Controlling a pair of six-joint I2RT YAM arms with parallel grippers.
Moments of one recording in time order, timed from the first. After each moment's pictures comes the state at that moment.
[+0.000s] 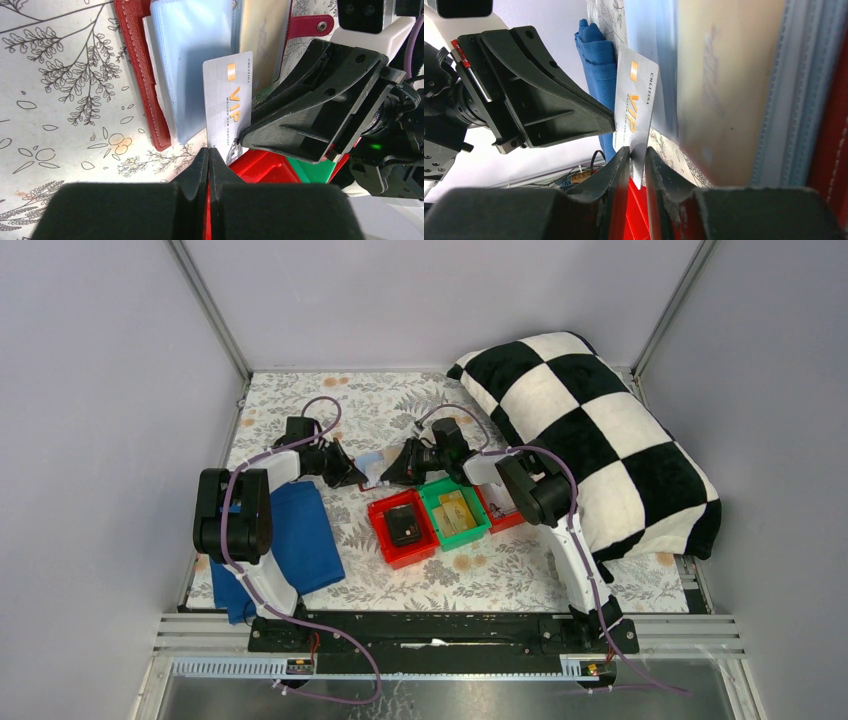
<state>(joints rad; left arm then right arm) -0.02 1.76 1.00 -0.25 0.60 -0.60 0.62 2.42 1.49 0.46 -0.79 1.16</state>
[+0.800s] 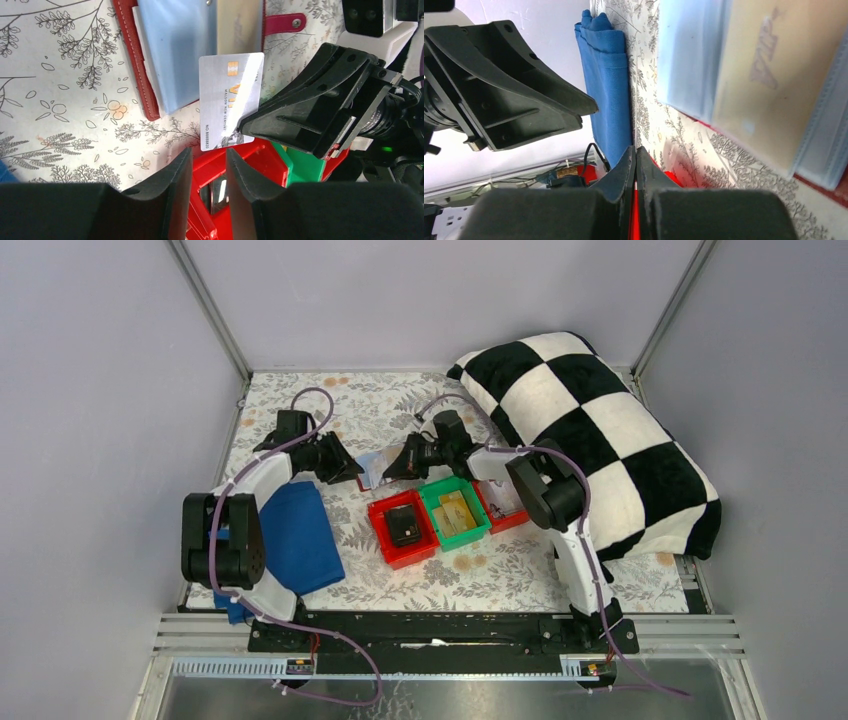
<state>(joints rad) -0.02 1.61 1.00 -0.36 0.53 -0.58 0.62 2.33 1.47 0.37 -0.78 1.06</state>
